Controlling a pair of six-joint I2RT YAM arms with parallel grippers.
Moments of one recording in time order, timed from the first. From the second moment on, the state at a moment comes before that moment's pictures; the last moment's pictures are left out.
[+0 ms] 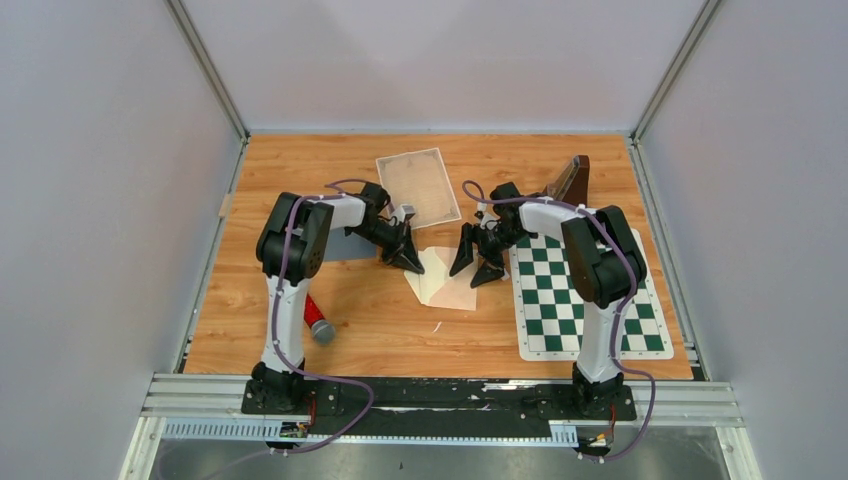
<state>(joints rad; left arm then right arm) -0.35 2.21 1.36 -0.56 0.97 -0.41 0.37 2.01 1.26 -0.67 -0.74 0.48</state>
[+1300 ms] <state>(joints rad) -0.42 2.16 1.38 -0.61 0.87 -0.34 0.40 2.03 1.28 -0.65 -0.75 0.46</state>
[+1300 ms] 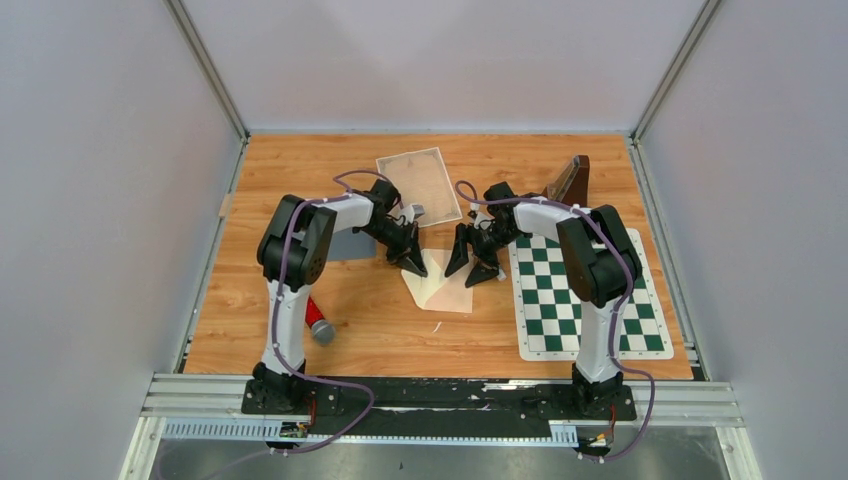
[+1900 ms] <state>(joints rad) -0.42 2.21 1.43 -0.61 0.89 -0.40 0.40 2.03 1.28 -0.65 -0.75 0.46</state>
